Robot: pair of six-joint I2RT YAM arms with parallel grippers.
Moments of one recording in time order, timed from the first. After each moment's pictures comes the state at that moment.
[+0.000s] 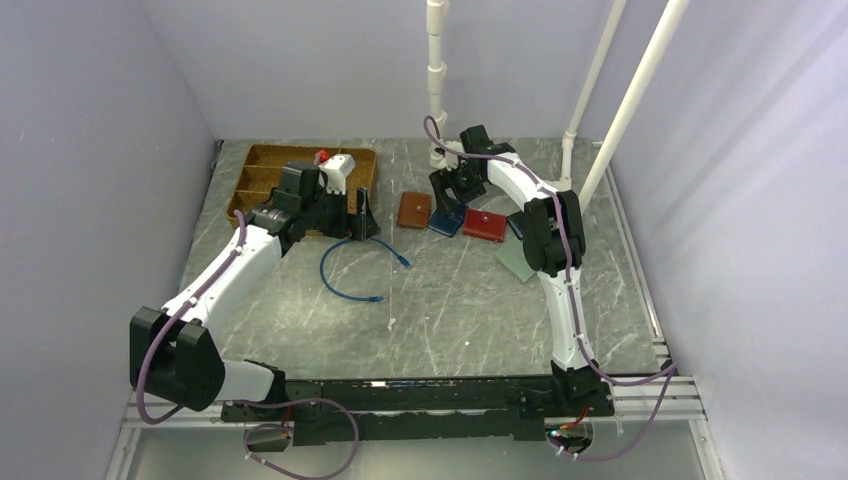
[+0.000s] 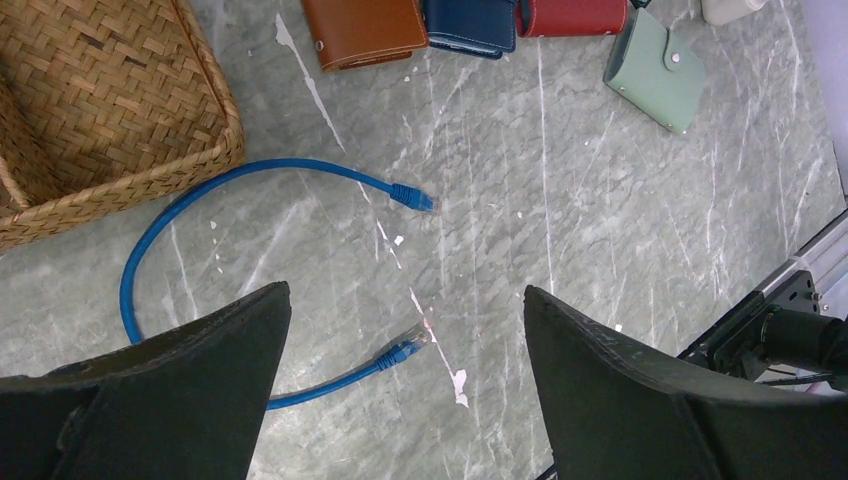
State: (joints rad) left arm -0.33 1.34 1.10 -0.44 0.36 -0.23; right arm 0.33 2.38 2.04 -0.76 -0.38 -0.18
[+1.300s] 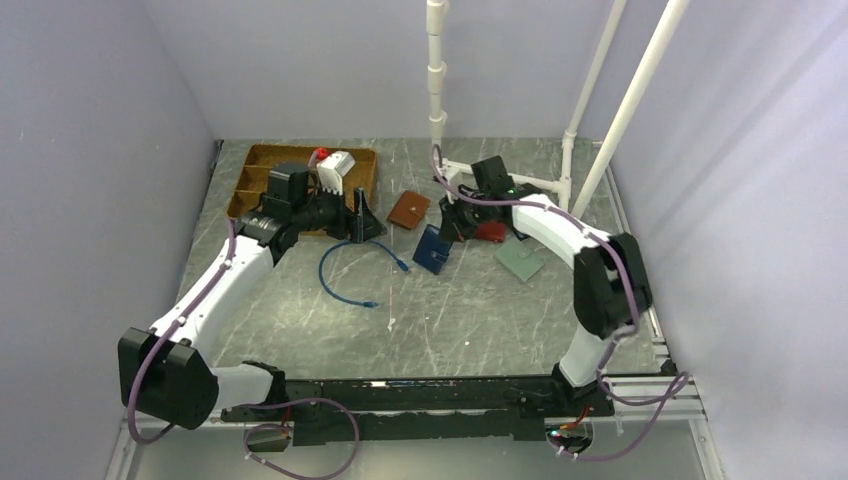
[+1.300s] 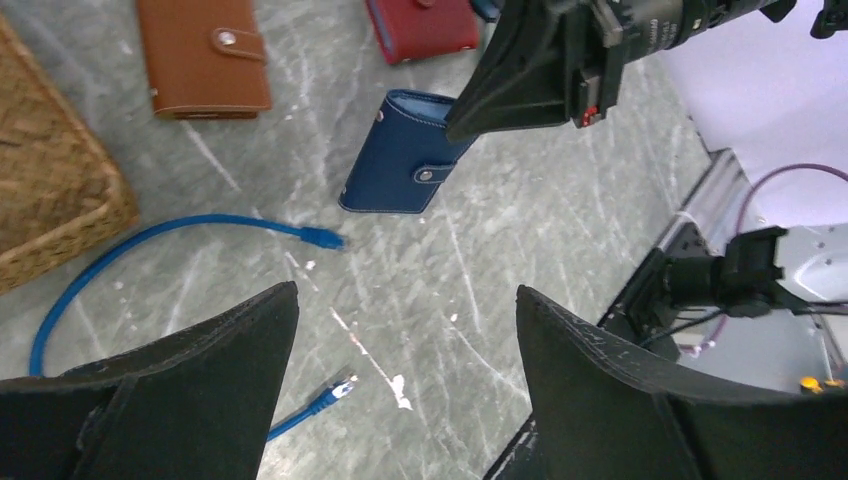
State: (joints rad) left arm -0.32 1.27 1.08 -0.38 0.56 -0.23; right arm 0.43 1.80 1.33 -0.46 -0.60 -0.20
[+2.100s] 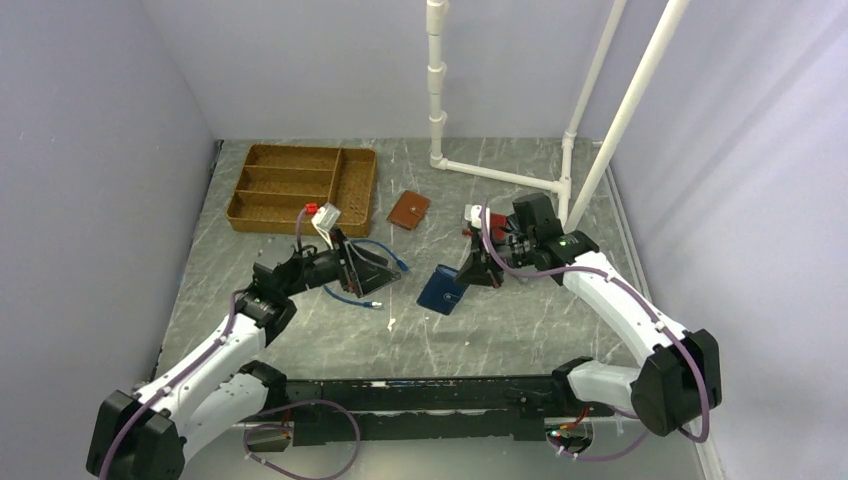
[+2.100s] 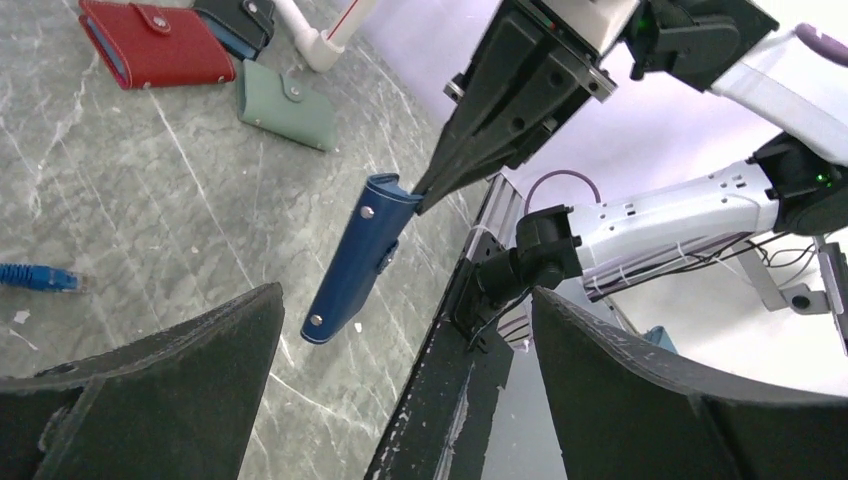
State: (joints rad) left arm -0.45 0.87 0.47 0.38 0.72 -0.71; right arm 0.41 1.21 0.92 -0.54 -0.95 -0.47
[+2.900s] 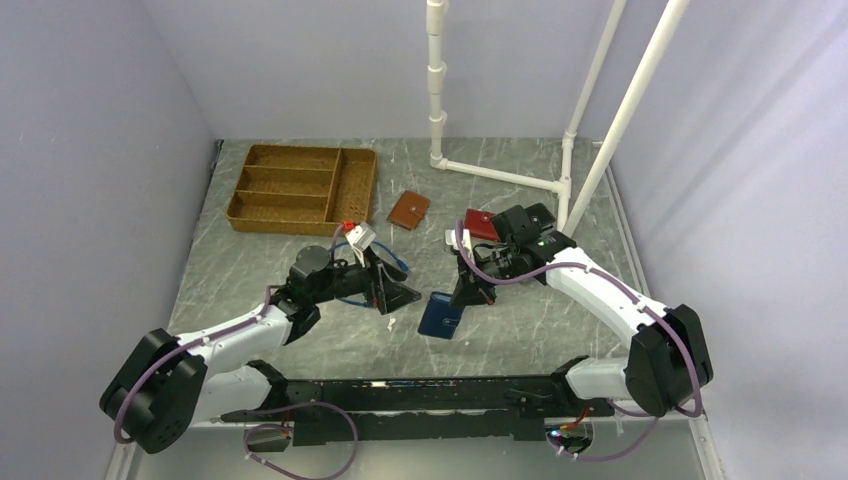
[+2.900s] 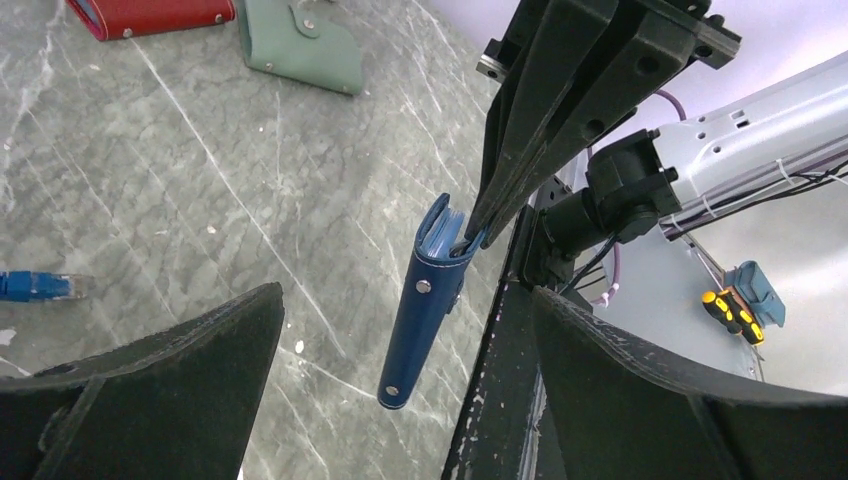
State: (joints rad) left arm -0.61 1.13 0.39 0.62 0.63 -0.54; right arm 0.51 1.29 0.89 -0.66 -0.96 -0.62
